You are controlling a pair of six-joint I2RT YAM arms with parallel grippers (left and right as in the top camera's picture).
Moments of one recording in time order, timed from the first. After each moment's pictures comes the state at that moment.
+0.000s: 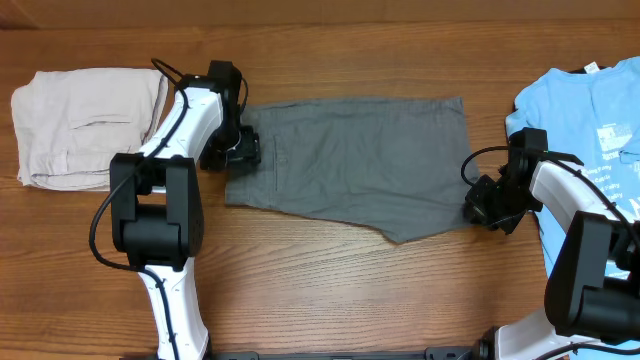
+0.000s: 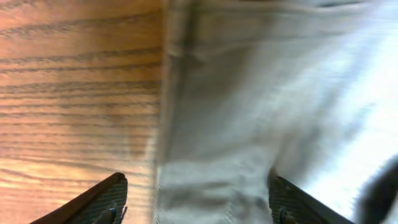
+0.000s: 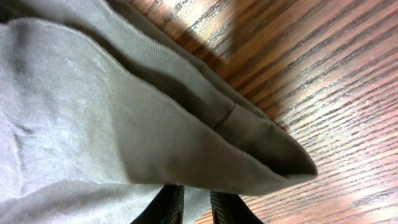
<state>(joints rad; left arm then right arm) -0.11 2.19 1.67 -1.08 0.01 -0.25 -0.19 1.77 0.99 -0.82 -0.20 0.51</state>
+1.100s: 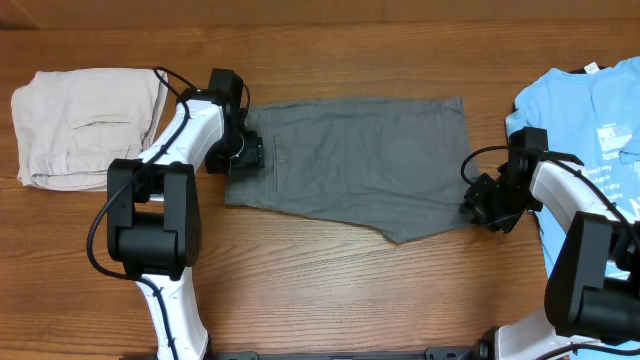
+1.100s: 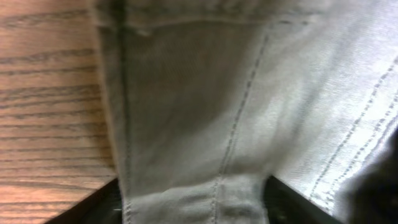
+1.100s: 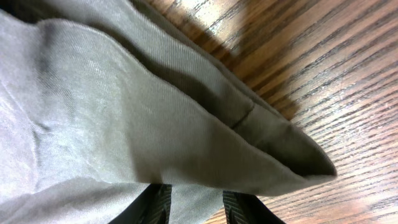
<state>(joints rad) -0.12 2.14 1.54 -0.93 0.05 -0.23 -0.19 1.77 0.99 -0.81 -0.22 0.51</state>
